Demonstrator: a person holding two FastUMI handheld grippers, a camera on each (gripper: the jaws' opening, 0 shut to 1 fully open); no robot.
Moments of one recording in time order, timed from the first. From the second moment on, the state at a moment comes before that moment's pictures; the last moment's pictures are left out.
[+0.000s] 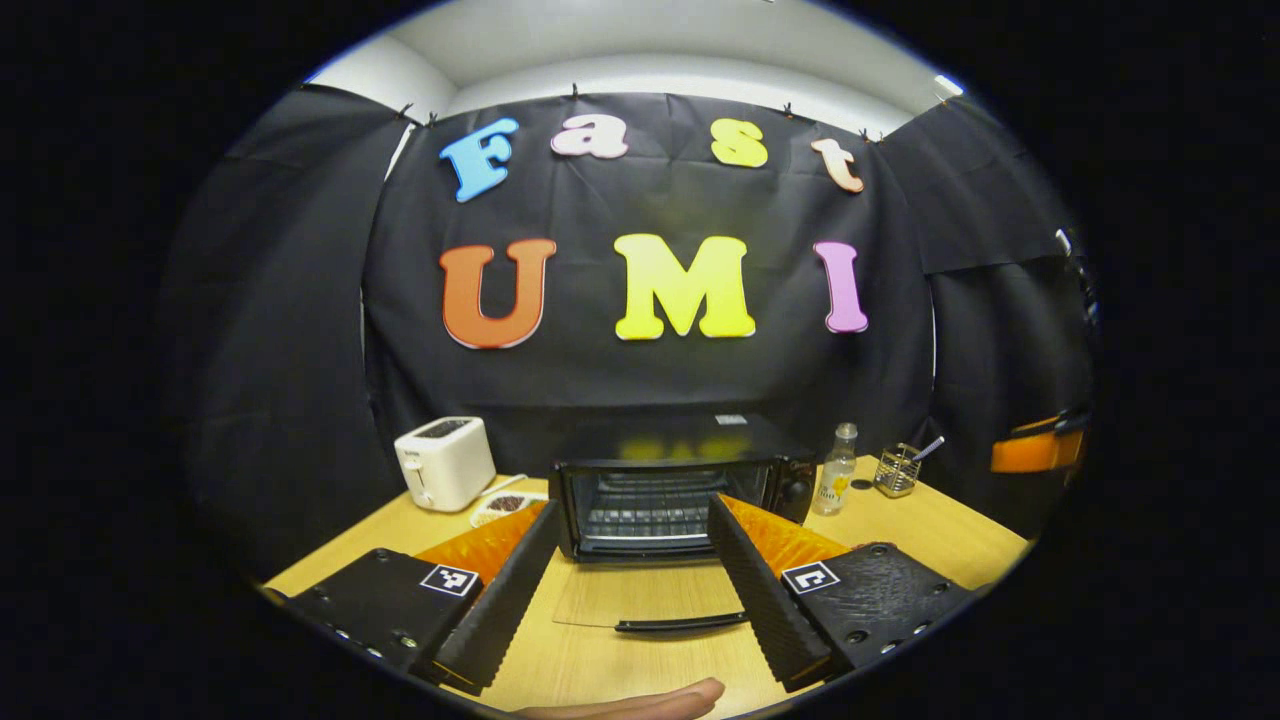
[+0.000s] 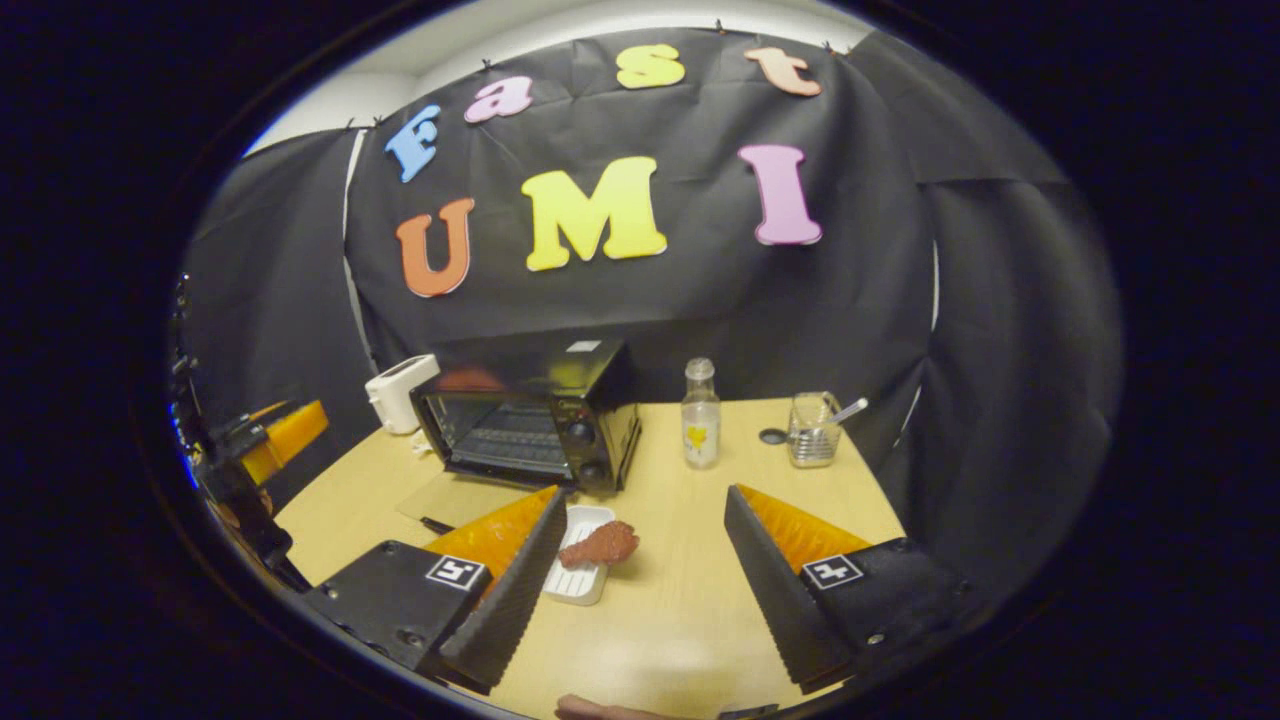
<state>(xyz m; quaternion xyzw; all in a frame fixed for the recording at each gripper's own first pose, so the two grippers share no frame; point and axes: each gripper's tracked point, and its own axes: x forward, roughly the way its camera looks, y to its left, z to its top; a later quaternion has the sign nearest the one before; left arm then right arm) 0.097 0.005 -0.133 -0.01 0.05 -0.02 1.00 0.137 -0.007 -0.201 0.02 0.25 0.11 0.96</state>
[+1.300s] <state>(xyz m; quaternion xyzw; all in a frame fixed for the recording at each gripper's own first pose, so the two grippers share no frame) 0.060 0.040 -0.099 -0.03 0.03 0.01 1.00 0.186 0.041 -0.345 0.29 0.58 0.25 0.72</state>
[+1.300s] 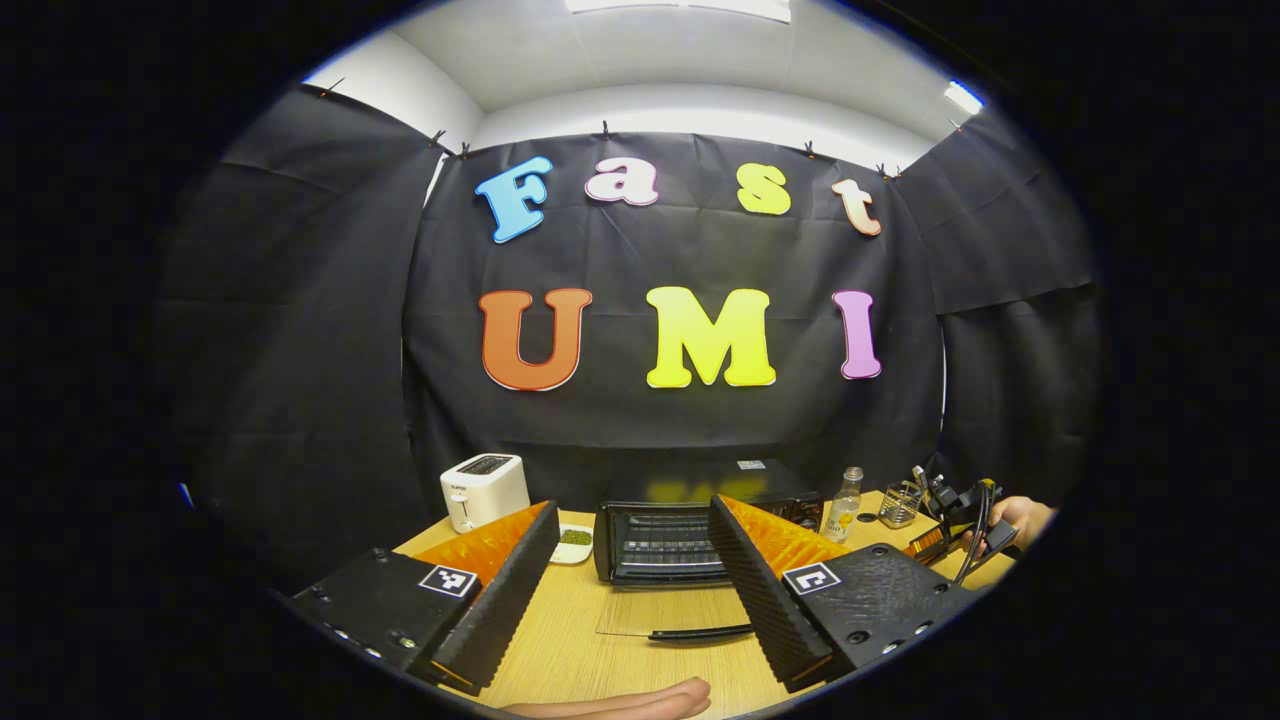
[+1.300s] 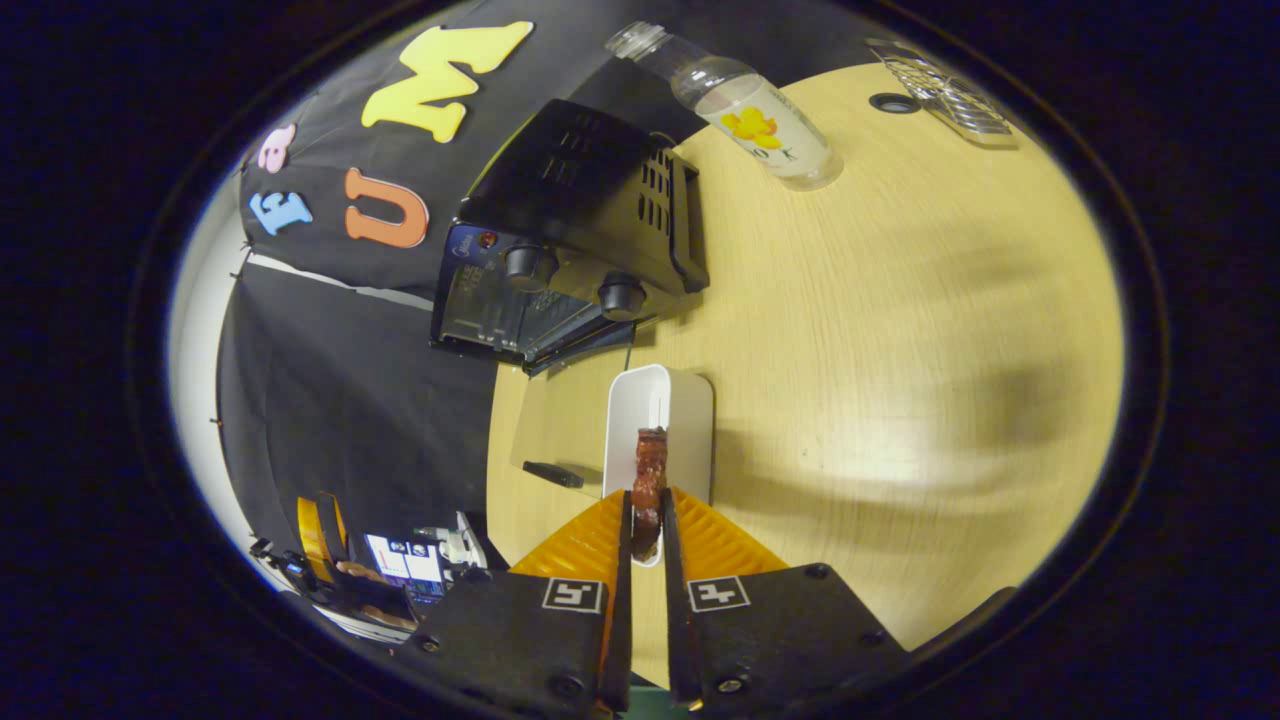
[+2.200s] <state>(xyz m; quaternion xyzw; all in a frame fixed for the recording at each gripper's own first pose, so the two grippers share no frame) 0.045 0.052 -0.089 -0.03 0.01 -0.02 1.00 0.149 0.097 -0.237 -0.18 0.25 0.21 0.93</state>
